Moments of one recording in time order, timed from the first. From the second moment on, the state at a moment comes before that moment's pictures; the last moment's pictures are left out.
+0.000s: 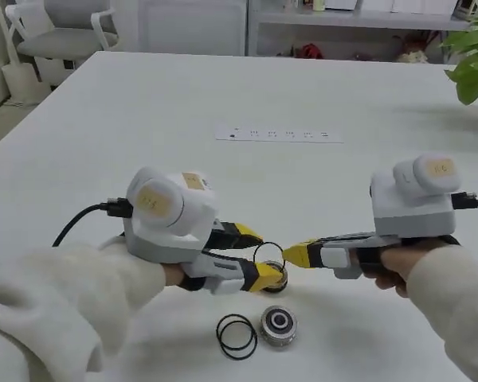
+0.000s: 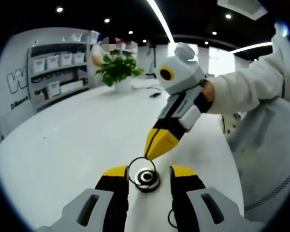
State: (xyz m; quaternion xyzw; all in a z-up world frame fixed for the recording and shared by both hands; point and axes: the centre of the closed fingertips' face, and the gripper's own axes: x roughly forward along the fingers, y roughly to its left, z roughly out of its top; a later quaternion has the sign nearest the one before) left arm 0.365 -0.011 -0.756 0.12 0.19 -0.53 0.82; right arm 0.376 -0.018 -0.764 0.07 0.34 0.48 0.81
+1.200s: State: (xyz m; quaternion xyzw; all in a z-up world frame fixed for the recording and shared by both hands) left arm 0.341 0.041 -0.700 0.11 0.16 -0.51 0.84; right arm 0.367 -0.008 -0.723 0.08 0.31 0.50 0.80
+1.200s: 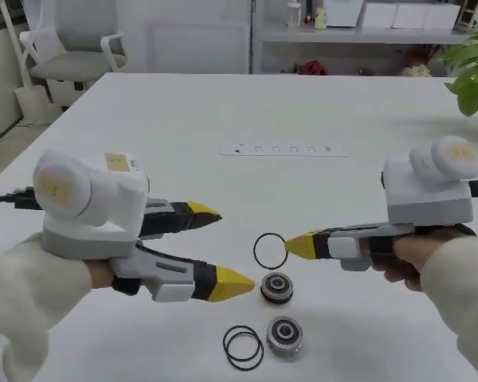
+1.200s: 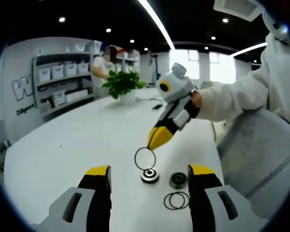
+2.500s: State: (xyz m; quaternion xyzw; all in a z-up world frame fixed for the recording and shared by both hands) left arm 0.298 0.084 -0.715 0.08 0.18 -0.49 0.85; right arm 0.321 0.034 -0.724 0.05 0.34 0.58 0.74
